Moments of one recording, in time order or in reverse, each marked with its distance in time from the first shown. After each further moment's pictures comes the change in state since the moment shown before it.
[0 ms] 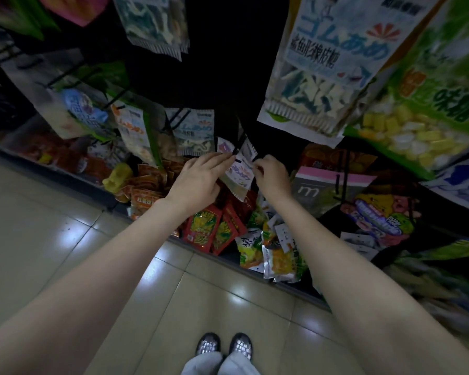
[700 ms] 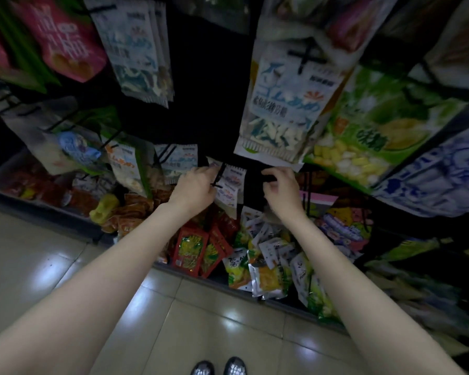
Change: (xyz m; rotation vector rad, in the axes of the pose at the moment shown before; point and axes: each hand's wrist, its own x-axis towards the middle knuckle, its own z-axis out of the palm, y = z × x) left_hand 0.024 0.029 -0.054 -0.106 -0.066 -0.123; right_hand -0.046 -0.019 -0.103 0.273 0.068 0.147
